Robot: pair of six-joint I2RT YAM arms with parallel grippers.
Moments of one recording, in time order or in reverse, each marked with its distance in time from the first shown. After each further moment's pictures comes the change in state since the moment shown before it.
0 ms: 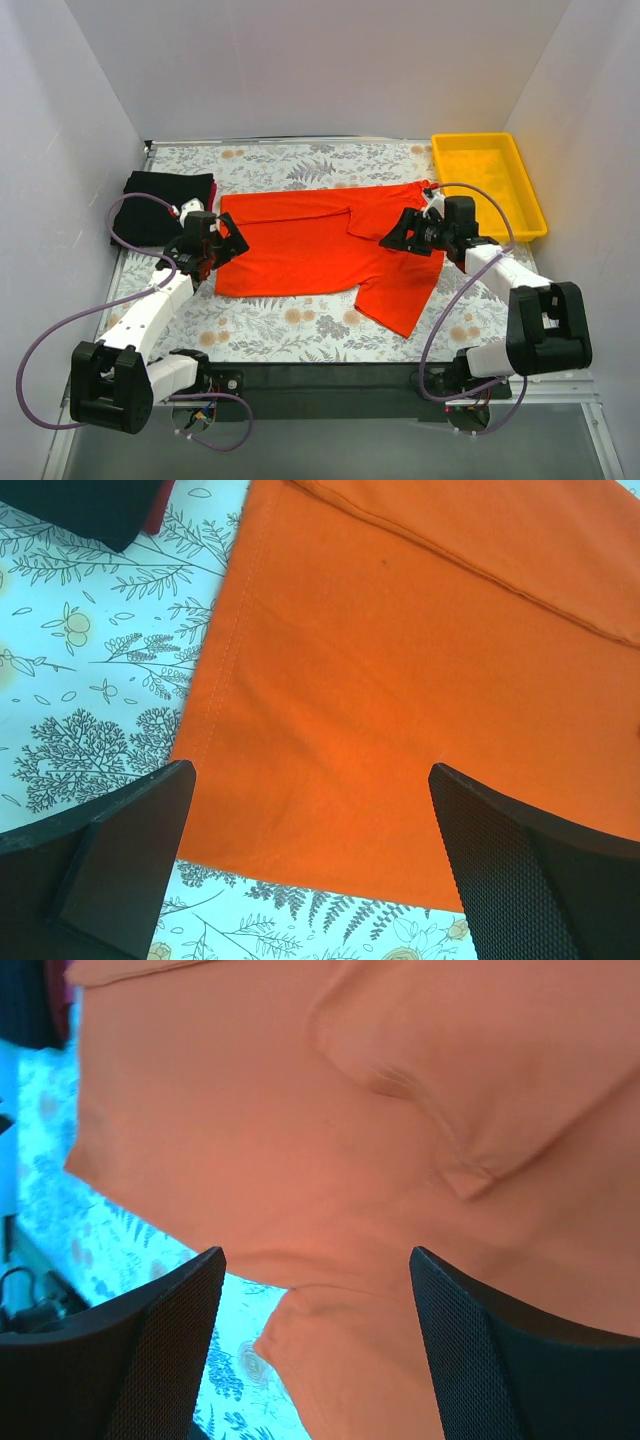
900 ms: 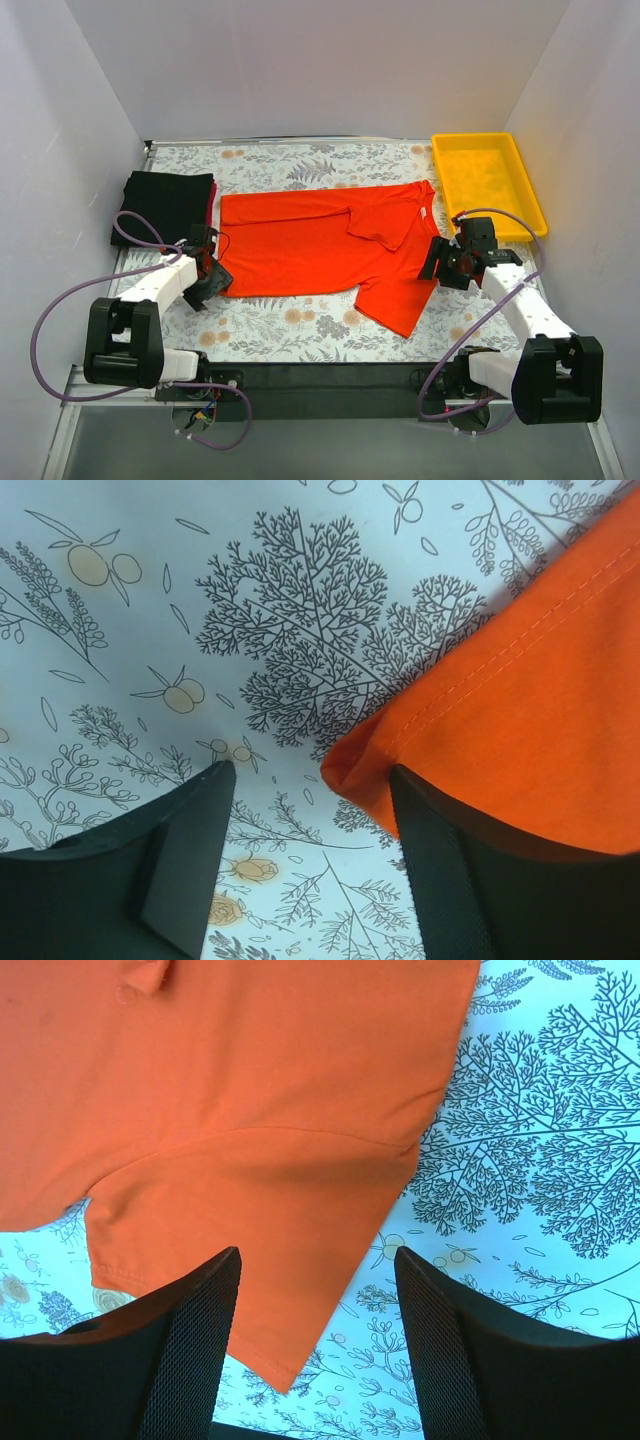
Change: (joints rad) left arm 0.100 0.220 -0.016 -0.340 -0.068 -0.255; right arm -0.079 -0.274 -0.024 -0.620 0.452 -0.110
